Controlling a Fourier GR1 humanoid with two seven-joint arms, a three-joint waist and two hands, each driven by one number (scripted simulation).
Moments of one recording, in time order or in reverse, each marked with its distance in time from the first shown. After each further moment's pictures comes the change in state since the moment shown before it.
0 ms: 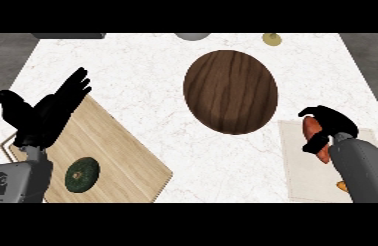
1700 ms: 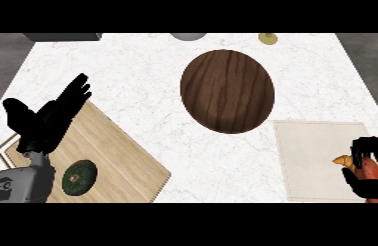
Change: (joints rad) left arm 0.033 -0.029 0.015 0.008 -0.040 -0.008 -0.036; right arm 0.508 -0.149 -0.126 -0.703 -0.068 -0.068 -0.320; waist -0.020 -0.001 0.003
